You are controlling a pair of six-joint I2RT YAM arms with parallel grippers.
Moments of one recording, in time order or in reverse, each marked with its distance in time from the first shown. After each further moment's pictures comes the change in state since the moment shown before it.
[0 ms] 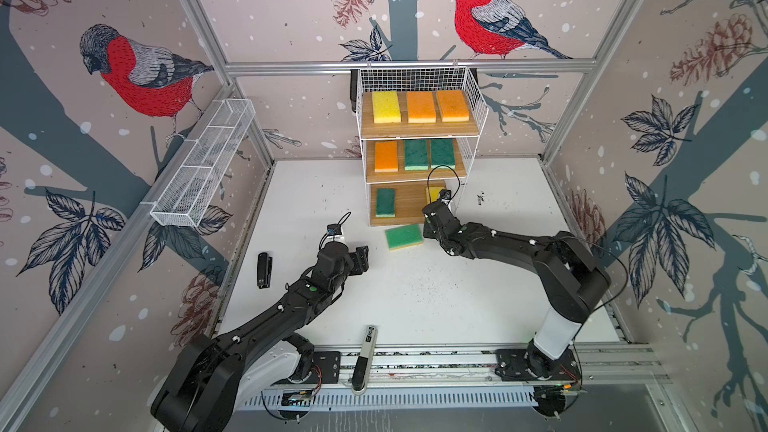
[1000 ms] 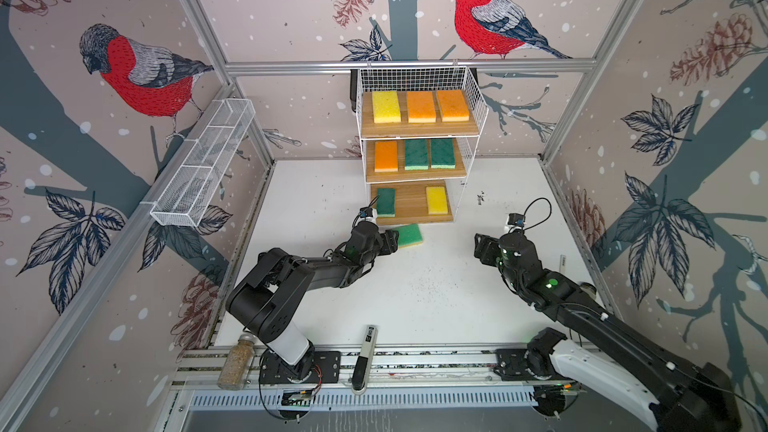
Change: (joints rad) left arm -0.074 0.589 0.271 0.352 0.108 -0.084; right arm -0.159 -0.879 -0.510 -0.147 -0.082 -0.029
